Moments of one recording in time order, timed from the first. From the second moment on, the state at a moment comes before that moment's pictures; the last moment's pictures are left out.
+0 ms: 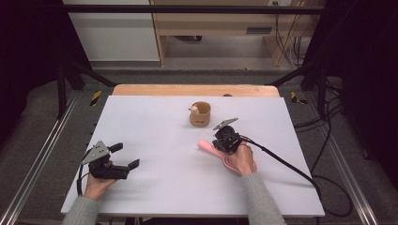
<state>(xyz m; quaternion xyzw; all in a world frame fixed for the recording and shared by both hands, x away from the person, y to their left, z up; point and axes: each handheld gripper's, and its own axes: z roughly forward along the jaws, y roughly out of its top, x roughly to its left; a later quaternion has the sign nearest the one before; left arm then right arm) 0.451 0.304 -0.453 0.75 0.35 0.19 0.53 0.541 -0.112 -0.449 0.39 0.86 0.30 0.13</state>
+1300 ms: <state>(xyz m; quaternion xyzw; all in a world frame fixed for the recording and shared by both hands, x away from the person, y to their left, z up) 0.451 0.303 -0.453 0.75 0.35 0.19 0.53 0.515 -0.102 -0.455 0.35 0.88 0.30 0.11</state>
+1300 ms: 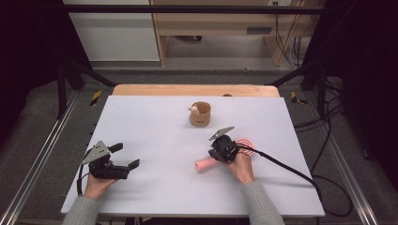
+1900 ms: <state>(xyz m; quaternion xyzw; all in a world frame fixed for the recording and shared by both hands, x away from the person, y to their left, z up) 0.451 0.303 -0.453 0.75 0.35 0.19 0.53 0.498 -0.103 -0.453 0.34 0.89 0.30 0.11</state>
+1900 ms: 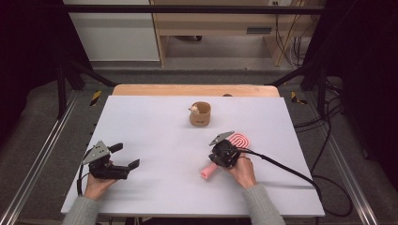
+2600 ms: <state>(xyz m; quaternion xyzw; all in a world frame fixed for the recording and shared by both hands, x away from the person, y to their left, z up) 0.451 0.303 -0.453 0.75 0.35 0.19 0.53 0.485 -0.113 -0.453 0.34 0.88 0.31 0.10</state>
